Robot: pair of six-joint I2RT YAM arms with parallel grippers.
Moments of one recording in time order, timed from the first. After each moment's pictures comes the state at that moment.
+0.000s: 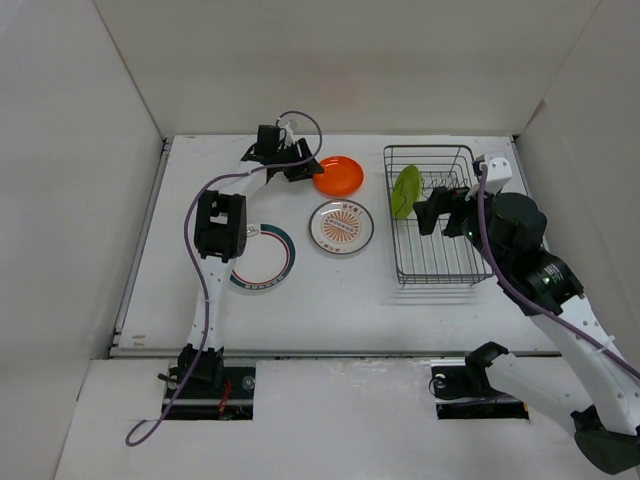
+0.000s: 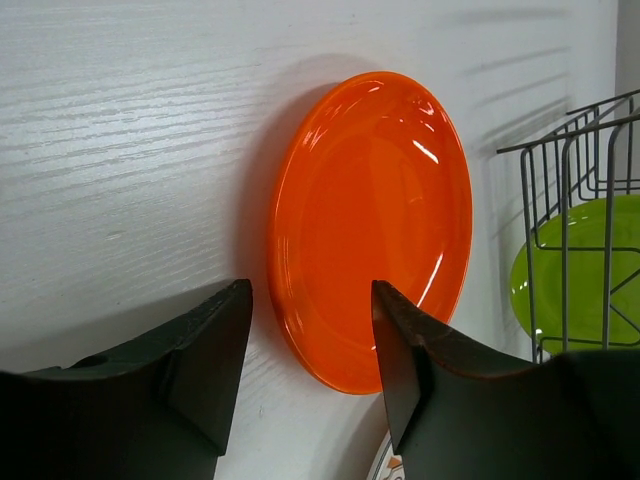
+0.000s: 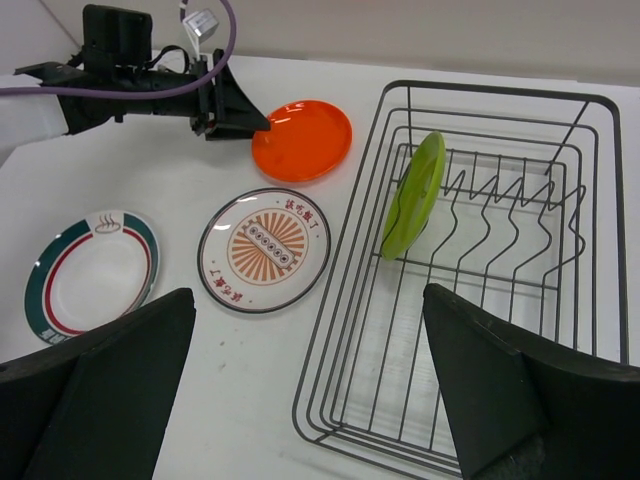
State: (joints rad) left arm -0.22 2.57 2.13 -0.21 0.60 -0.54; right arm 0.51 0.83 1.10 -0.45 0.20 0.20
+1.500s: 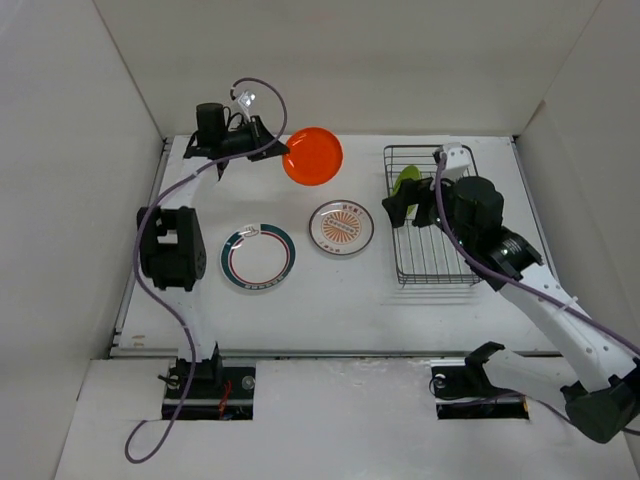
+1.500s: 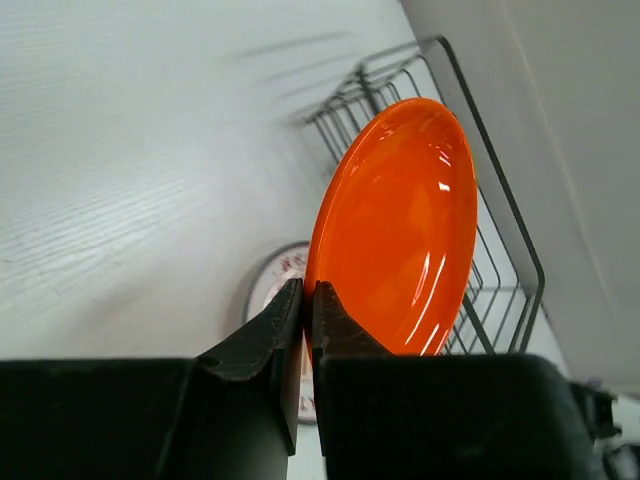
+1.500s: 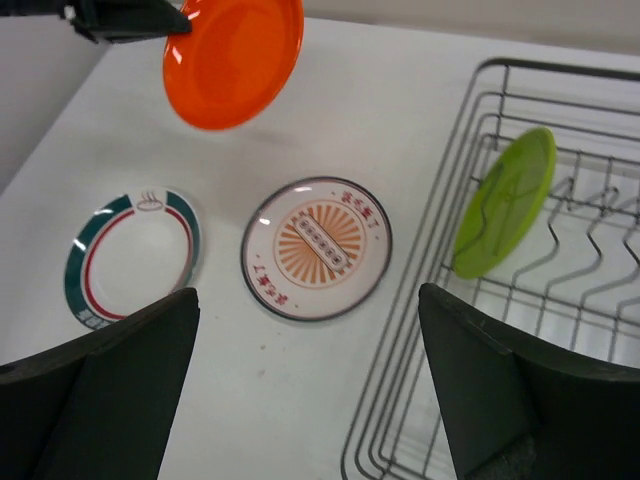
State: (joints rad) left arm -0.05 2.10 1.75 -0.09 0.88 -0.51; right arm 0.54 0.99 1.04 -0.30 0.09 0.24
